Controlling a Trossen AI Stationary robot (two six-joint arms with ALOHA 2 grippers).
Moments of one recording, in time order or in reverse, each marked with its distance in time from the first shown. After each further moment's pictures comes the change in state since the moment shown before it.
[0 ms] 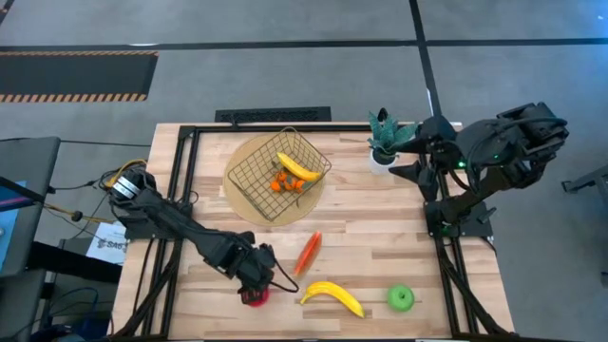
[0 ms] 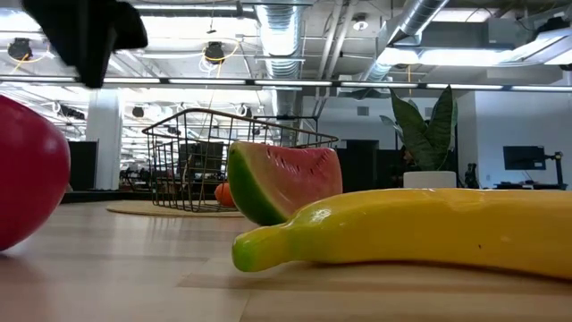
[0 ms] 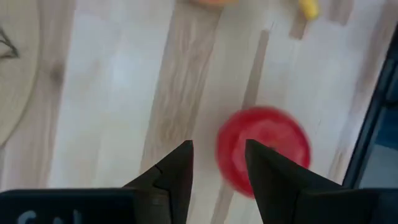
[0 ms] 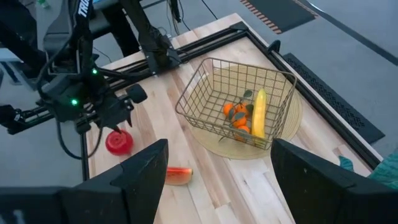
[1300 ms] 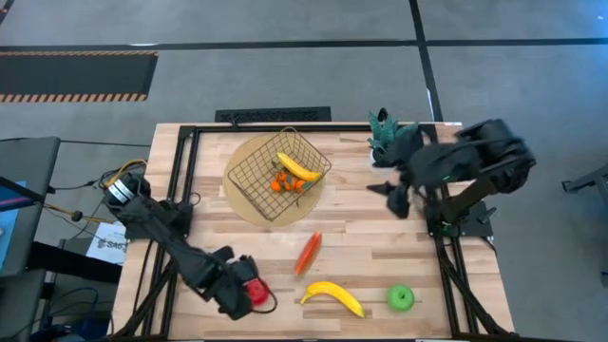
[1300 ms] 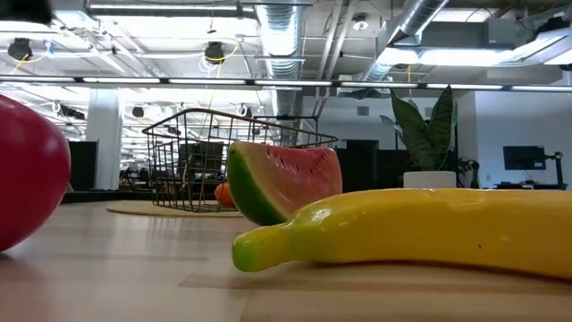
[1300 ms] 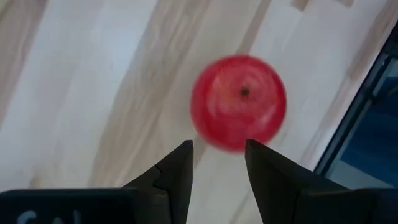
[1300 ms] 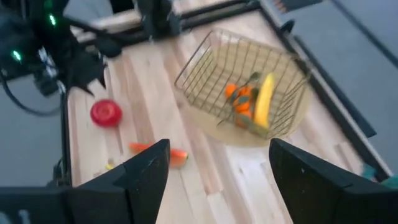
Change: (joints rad) left arm -0.200 -0.002 0.000 -0.066 -0.054 -0.405; right arm -0.008 0.148 0.000 0.000 -0.056 -0.079
